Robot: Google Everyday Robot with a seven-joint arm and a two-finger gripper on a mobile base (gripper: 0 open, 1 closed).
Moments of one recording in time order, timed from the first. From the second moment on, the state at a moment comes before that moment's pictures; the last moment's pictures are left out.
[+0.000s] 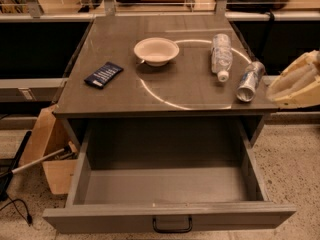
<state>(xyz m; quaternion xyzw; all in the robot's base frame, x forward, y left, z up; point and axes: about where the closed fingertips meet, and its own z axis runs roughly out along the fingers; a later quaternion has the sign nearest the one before) 0.419 -0.218 0.964 -0.62 0.71 0.19 0.28</state>
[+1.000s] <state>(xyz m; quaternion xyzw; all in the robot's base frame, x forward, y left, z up) 0.365 -0.206 0.971 -0.62 0.70 0.16 0.33</state>
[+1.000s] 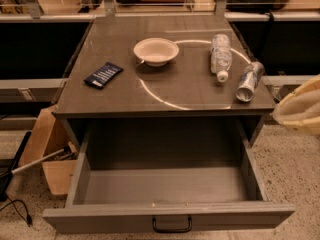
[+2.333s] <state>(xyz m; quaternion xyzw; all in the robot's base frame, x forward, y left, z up) 0.300 -0.163 1.008 -0.60 0.70 -0.03 0.37</state>
